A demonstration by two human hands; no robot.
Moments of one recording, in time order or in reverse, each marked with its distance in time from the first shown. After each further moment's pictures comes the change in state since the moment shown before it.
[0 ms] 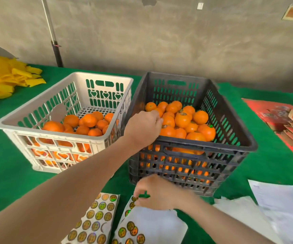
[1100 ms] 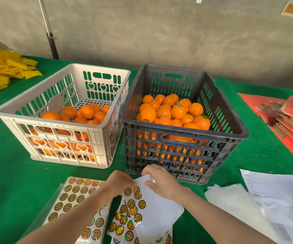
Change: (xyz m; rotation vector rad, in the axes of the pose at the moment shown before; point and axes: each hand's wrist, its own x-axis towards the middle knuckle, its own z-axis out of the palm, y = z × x) left_hand -0.160 -0.049 0.073 -0.578 -0.623 -0.898; right_hand 0.007 0.066 0.059 -0.002 0.339 0.150
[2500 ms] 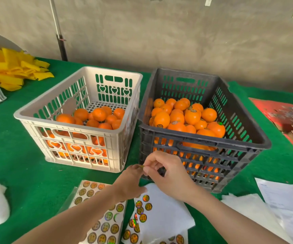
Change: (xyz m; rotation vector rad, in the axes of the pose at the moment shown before) left_hand 0.000 0.006 -0.029 0.578 0.039 0.508; right_hand -0.004 -0.097 -0.063 0.369 0.384 -0.296
